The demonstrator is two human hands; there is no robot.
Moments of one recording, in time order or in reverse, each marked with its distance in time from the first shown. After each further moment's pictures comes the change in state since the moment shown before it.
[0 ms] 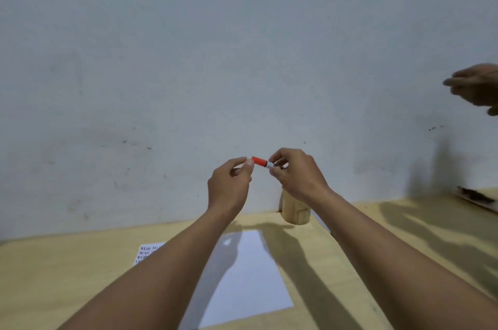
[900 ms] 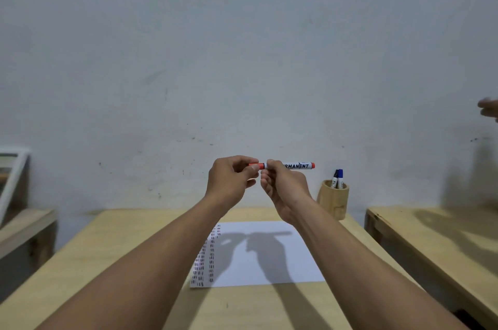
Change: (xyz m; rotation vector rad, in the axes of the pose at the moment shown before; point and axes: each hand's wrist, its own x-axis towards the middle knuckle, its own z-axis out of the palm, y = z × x) left_hand -0.039 0.032 -0.129 -0.101 -0.052 0.039; right_hand -0.081 -0.134 0.054 1.310 -0.093 0.573
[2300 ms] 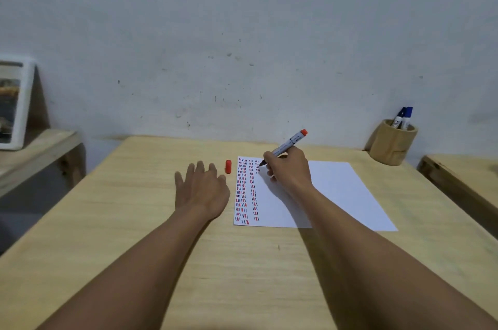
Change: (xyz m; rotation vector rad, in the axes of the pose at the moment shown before) left_hand -0.046 -0.157 -0.125 1.311 -0.097 -0.362; right_hand 0.077 0.172 -0.009 -0.917 0.023 -0.163
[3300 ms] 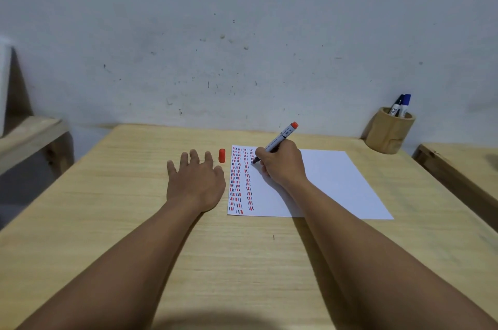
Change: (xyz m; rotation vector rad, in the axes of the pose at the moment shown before) left_hand -0.003 -0.001 0.001 0.061 -0.084 0.043; right_hand 0.007 0.016 0.012 -0.135 -0.029 -0.012
